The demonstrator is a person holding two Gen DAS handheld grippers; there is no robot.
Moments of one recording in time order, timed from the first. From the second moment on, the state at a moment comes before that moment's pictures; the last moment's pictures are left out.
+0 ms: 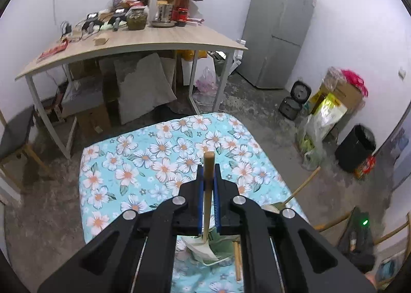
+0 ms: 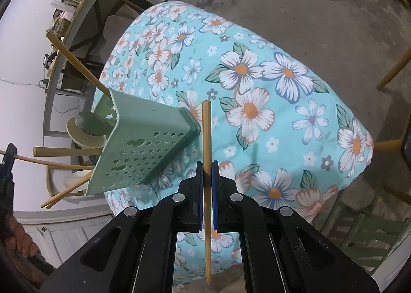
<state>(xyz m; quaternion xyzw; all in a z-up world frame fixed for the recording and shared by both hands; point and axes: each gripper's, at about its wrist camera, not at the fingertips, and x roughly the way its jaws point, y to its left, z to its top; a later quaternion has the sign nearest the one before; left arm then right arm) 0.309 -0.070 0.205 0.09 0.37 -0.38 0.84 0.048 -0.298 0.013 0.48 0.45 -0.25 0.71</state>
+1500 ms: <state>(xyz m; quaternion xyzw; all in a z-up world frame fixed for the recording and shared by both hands) 0.288 -0.039 0.171 0.09 0.40 -0.36 0.84 0.058 -0.300 -0.004 0.48 0.46 -0.24 0.71</state>
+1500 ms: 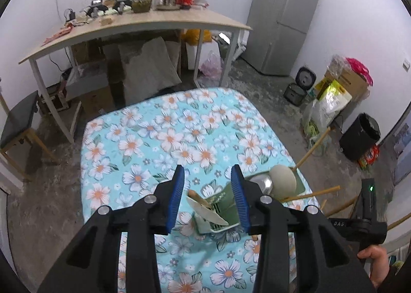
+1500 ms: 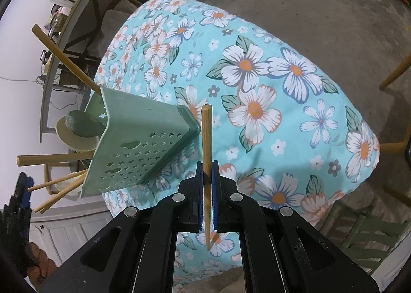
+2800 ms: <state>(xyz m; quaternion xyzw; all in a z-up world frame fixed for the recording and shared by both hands) 0.315 -0.047 0.198 0.06 0.41 -0.38 0.83 0.074 -0.293 -0.005 0.46 0.48 -0.22 0.71</state>
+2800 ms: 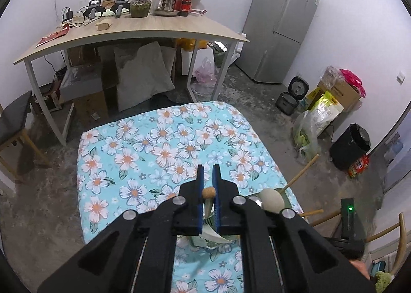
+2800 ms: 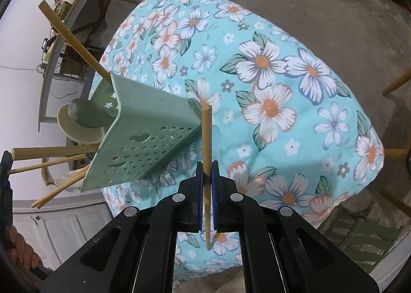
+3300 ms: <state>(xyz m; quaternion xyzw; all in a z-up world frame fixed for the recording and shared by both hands) 0.320 -0.048 0.144 0.04 0.46 -0.36 0.81 0.074 -0.294 -0.007 0.46 0.48 -0.22 0.71</state>
